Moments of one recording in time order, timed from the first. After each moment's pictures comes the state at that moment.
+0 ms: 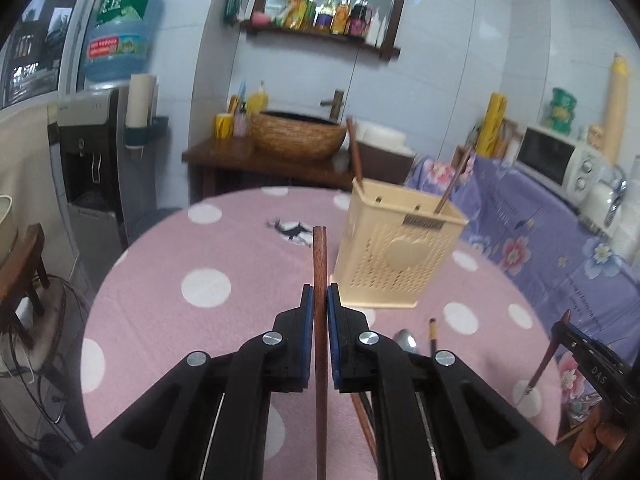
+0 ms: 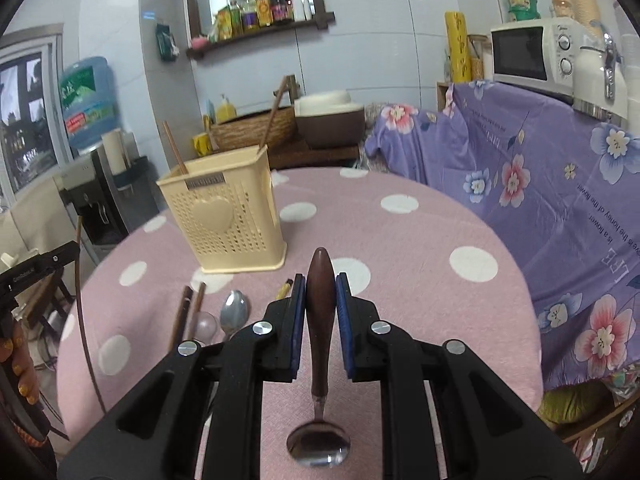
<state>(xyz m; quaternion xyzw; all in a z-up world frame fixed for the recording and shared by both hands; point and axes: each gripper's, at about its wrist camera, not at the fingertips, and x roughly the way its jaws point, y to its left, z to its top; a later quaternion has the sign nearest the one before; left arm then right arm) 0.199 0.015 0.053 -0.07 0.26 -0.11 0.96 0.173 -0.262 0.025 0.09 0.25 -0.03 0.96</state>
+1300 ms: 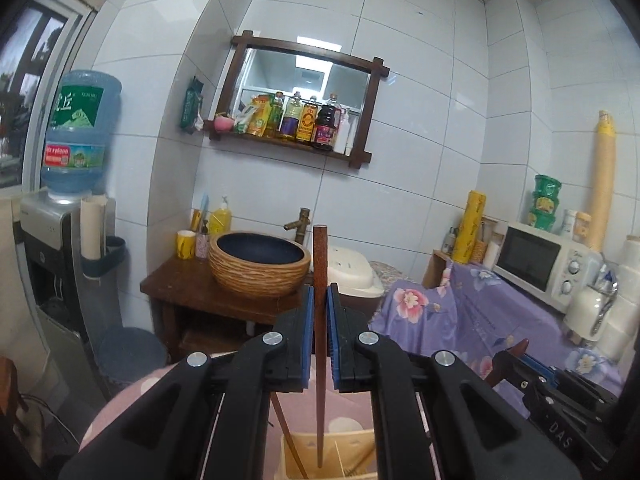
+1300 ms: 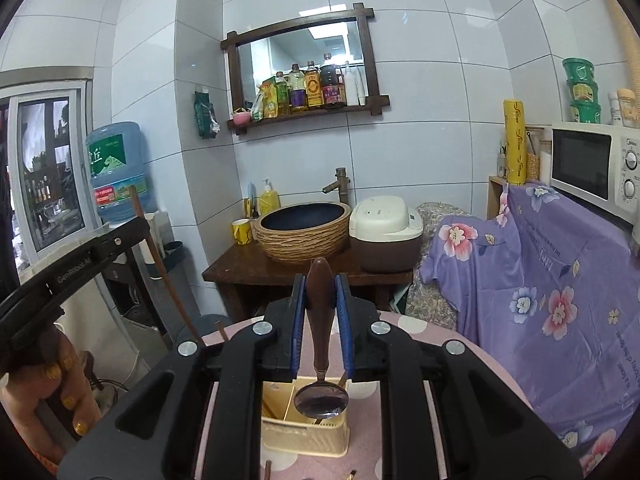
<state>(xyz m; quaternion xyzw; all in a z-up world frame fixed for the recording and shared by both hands) 0.320 -0.045 0.216 -0.08 0.11 -0.13 0.98 0.321 -0.221 0.218 0.07 0.14 0.02 0.99</state>
